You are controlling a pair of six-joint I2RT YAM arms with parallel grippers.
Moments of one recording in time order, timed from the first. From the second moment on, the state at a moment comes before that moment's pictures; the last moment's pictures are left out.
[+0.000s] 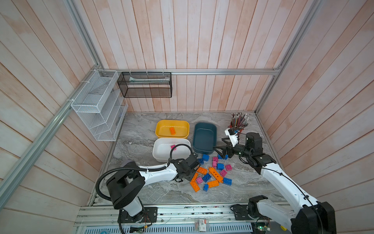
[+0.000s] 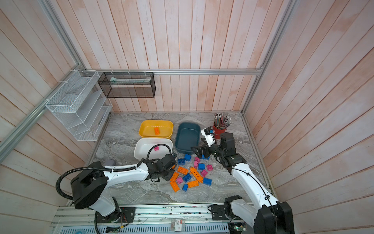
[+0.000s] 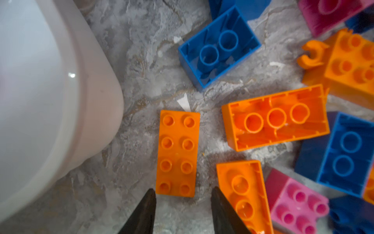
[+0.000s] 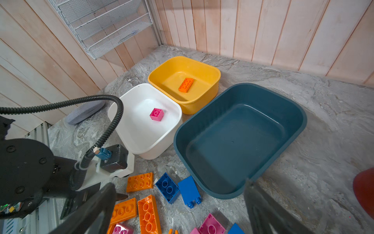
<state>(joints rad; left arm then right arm) -0.98 1.63 0.89 -0.40 -0.18 -0.31 0.25 1.06 0.70 -0.11 -0.65 -0.02</state>
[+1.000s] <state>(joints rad) -0.92 1.69 1.01 -0.44 -0.15 -0.27 0.23 1.06 0.69 -0.12 -0.65 -0.02</state>
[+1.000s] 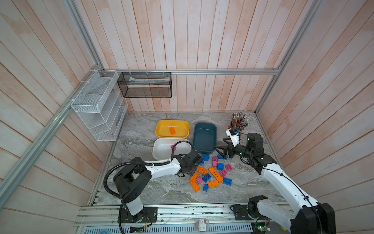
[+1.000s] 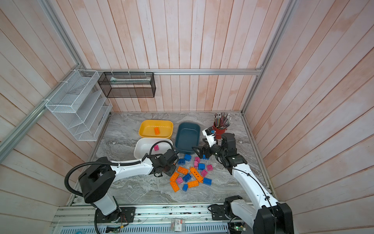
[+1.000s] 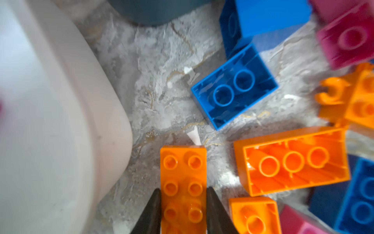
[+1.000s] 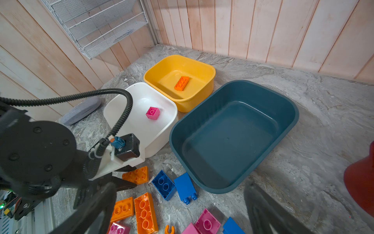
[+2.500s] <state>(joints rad) -0.61 2.15 1.78 -0.46 -0.04 -0.06 0.09 1.21 0.77 -0.10 -0.70 -0.06</state>
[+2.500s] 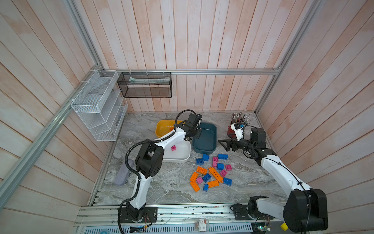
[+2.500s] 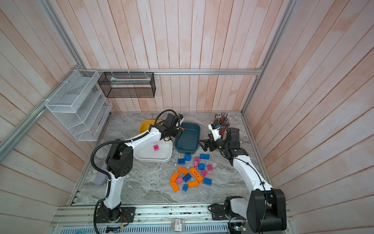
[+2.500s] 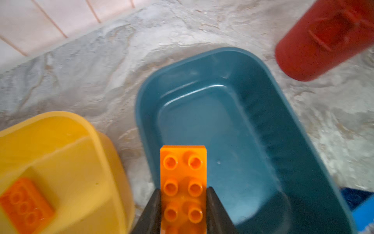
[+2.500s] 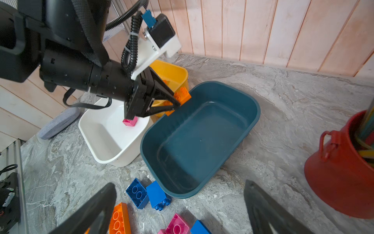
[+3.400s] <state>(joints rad) -0.41 2.25 1.80 -0.53 -0.11 -0.04 0.09 1.27 0.81 -0.07 -0.72 -0.01</state>
